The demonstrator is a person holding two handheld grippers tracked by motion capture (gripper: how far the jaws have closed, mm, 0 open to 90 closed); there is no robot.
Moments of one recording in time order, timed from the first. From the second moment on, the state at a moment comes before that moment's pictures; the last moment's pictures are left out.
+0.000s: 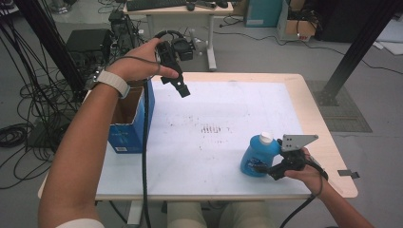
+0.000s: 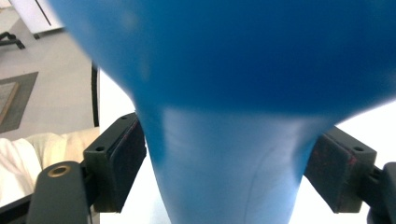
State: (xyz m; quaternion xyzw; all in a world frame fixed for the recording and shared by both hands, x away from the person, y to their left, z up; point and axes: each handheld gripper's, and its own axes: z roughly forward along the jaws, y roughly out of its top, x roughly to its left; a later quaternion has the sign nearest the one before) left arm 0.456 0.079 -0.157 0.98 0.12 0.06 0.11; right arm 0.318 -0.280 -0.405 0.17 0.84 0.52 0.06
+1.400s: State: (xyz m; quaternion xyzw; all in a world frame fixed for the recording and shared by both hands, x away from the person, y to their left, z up) left arm 0.456 0.080 -0.158 0.98 0.13 0.06 0.11; right arm 0.317 -0.278 -0.410 0.16 0.83 0.54 0.05
